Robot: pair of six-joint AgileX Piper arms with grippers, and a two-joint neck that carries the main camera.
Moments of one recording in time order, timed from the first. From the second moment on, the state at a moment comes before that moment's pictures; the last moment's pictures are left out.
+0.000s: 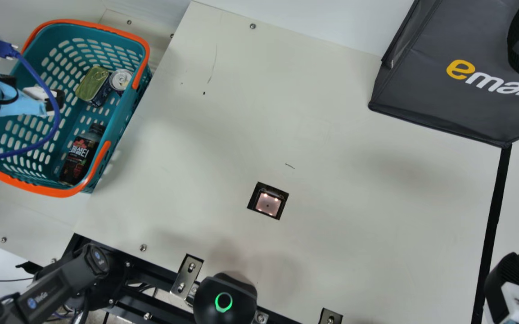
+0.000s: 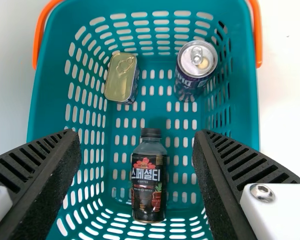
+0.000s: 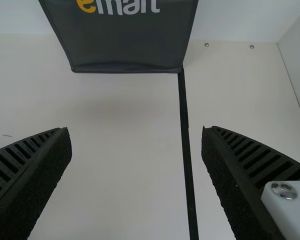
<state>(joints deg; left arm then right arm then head) 49.5 75.1 -57.4 -25.5 52.1 59.5 0.6 42.6 -69.8 -0.8 69.4 -2.2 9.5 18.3</state>
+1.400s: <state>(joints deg) 44.6 95.3 -52.5 -26.8 36.1 70.9 0.6 42.6 -69.8 -0.8 69.4 -2.2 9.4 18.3</state>
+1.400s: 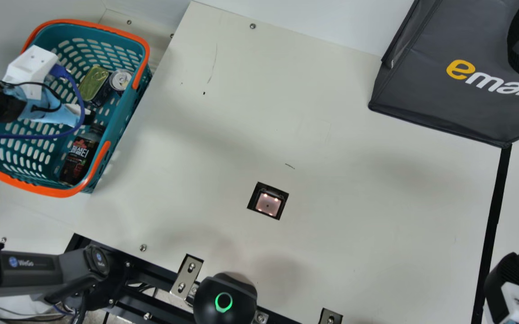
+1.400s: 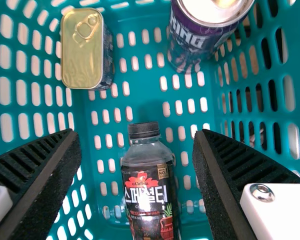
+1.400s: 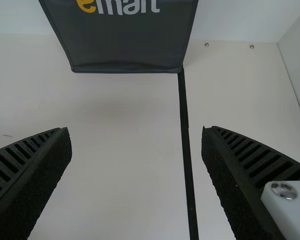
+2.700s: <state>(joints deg) 43.1 113.7 -53.1 -32.7 19.8 70.7 0.6 42.6 -69.8 -0.8 69.4 -2.2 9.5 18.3</state>
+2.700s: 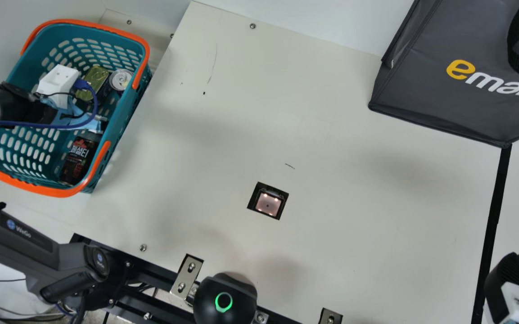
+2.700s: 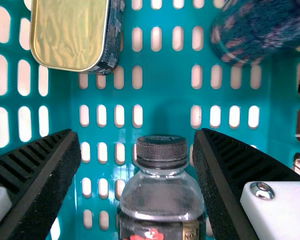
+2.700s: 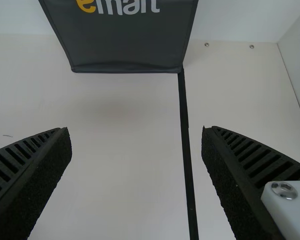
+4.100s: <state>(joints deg) 41.6 120.5 -51.3 -43.0 14.0 78.9 0.6 42.6 -69.8 -0.7 69.4 -2.2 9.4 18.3</state>
